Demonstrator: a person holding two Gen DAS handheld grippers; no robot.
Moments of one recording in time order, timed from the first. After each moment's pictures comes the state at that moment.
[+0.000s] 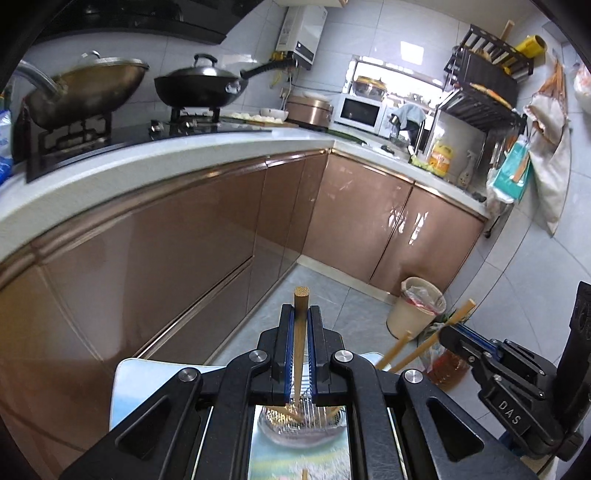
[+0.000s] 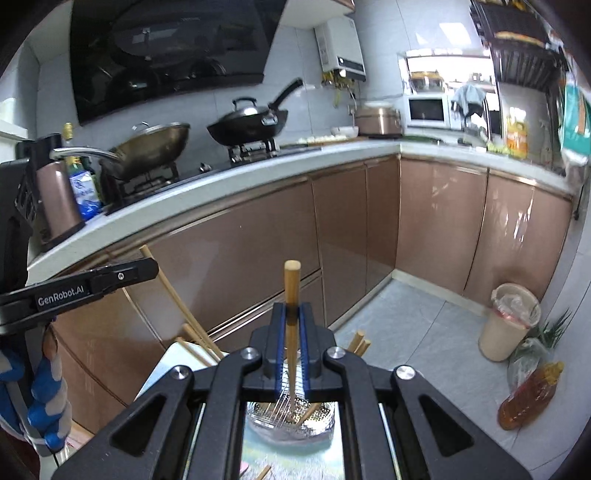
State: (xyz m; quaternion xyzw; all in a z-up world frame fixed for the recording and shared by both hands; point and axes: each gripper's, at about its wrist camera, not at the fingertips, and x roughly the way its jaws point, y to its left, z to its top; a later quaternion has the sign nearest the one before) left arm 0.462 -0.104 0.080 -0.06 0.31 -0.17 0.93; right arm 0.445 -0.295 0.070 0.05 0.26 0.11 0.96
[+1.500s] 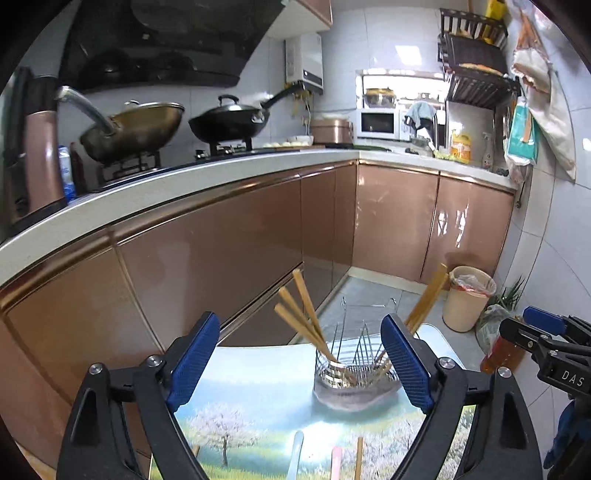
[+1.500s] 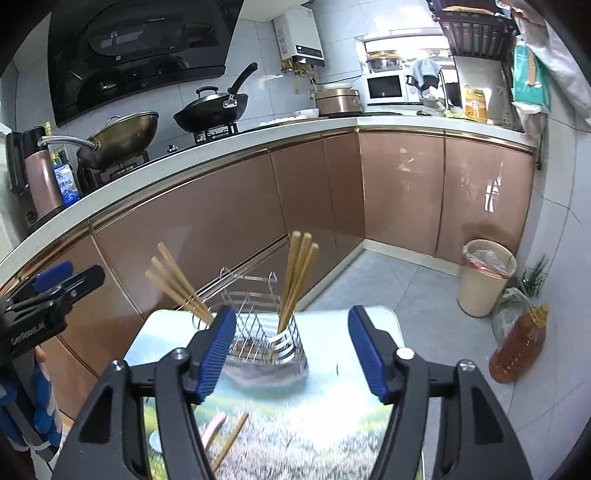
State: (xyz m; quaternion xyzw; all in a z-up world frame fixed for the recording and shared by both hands) left arm 0.339 -0.097 0.046 0.03 0.23 -0.08 0.97; right arm 0.341 -0.330 0.026 0.08 0.28 0.05 0.96
